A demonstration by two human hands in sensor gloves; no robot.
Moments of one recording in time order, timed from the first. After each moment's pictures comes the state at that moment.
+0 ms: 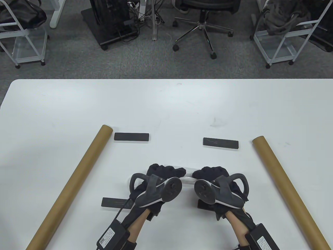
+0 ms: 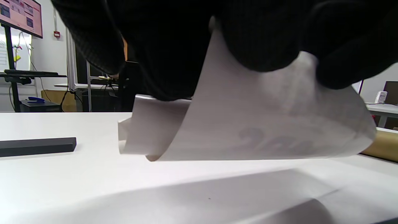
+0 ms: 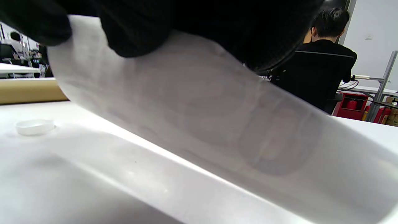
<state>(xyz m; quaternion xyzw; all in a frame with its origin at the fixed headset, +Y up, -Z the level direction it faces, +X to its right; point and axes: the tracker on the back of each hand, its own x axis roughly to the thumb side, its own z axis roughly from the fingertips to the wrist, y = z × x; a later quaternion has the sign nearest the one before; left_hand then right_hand) -0.066 -0.669 -0.197 0.03 -0.23 0.05 0.97 0.108 -0.671 -0.185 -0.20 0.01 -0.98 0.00</state>
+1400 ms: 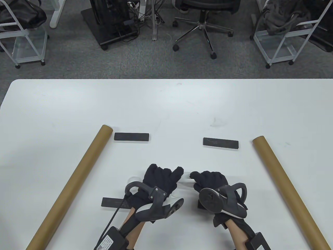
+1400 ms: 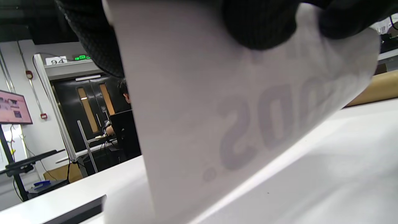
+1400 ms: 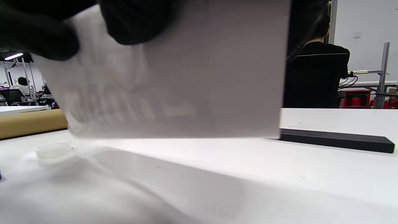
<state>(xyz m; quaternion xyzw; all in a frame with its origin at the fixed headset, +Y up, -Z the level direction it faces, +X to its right) -0.063 -0.676 -0.168 0.15 -0.28 -0.13 0.94 0.115 -0.687 -0.169 -0.19 0.04 -0.98 -0.07</state>
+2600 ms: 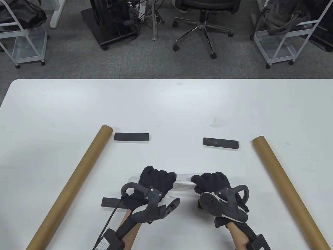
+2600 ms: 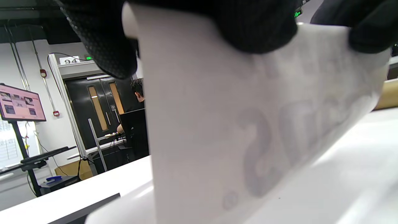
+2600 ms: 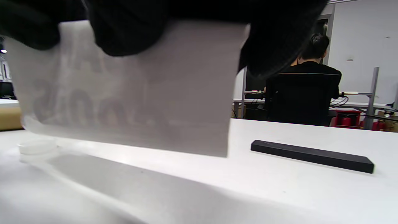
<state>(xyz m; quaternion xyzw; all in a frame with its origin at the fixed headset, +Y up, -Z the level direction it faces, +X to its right) -0.071 -0.670 -0.167 0.15 -0.25 -0.12 0.95 0.118 -0.685 -0.163 -0.18 0.07 -0.98 -0.03</state>
